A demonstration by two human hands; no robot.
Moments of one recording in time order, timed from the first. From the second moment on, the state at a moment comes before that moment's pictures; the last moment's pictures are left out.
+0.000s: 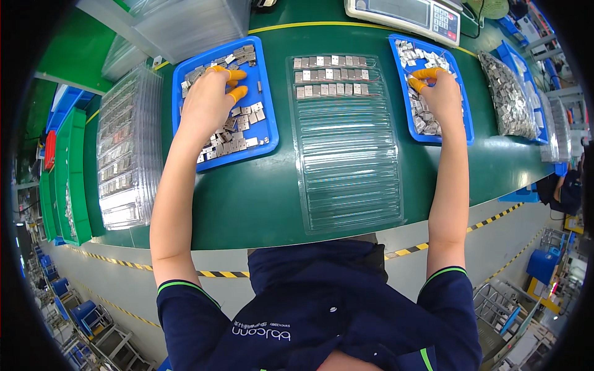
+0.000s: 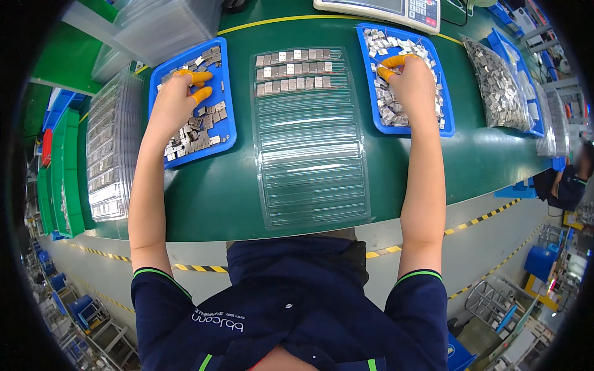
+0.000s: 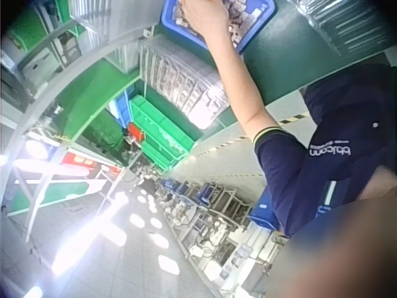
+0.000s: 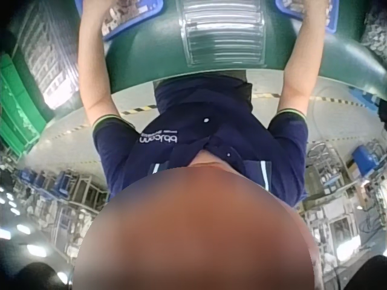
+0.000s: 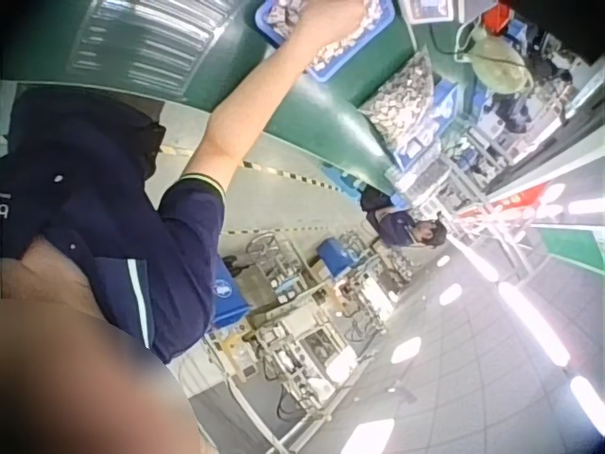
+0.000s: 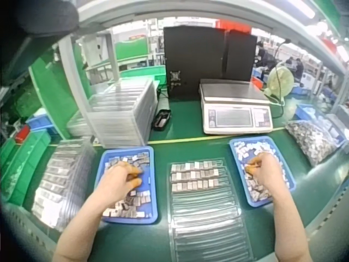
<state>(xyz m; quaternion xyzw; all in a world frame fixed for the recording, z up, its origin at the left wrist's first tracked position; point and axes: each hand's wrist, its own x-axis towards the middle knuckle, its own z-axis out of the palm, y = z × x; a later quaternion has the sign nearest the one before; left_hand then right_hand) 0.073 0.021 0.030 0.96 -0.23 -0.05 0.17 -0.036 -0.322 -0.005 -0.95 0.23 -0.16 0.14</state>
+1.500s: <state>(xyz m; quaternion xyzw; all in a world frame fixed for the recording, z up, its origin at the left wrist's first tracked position) 0.029 -0.012 0.036 0.72 -0.19 -0.28 0.61 -0.054 -0.193 0.013 -0.66 0.05 -0.12 0.74</state>
